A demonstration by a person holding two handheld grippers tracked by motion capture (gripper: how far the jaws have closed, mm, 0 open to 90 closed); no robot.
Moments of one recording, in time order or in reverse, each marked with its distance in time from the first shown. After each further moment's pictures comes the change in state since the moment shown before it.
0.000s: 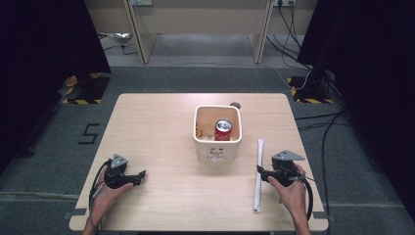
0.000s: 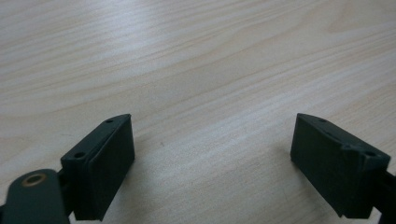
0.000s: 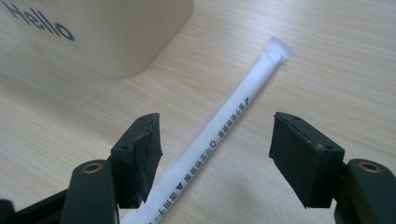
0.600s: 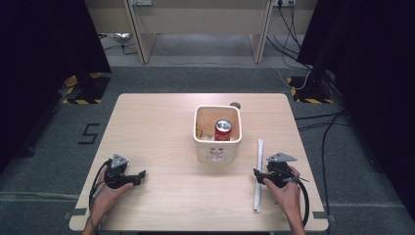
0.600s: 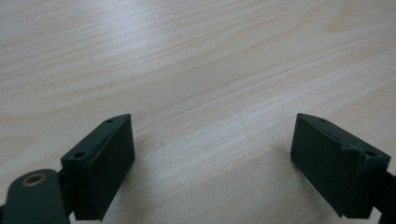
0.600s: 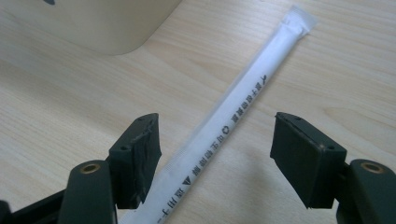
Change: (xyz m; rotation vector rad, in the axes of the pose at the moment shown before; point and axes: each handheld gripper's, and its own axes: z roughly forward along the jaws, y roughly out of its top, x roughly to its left) left arm 0.000 0.000 0.000 0.000 0.001 0.001; right arm 0.007 -0.008 0.019 0.061 -0.006 -0.004
